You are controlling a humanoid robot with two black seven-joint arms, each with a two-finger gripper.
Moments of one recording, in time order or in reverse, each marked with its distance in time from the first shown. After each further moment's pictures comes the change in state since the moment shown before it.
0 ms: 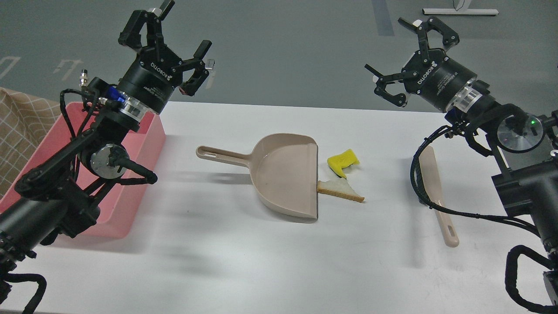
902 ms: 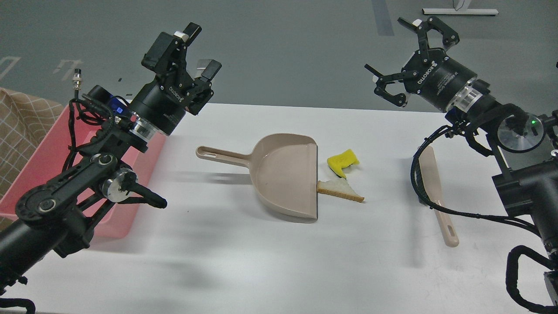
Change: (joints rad) left arm 0.135 0.041 0.003 -0.237 0.434 0.306 -0.004; right arm -0.001 -0.003 -0.004 0.007 -0.001 0.000 0.000
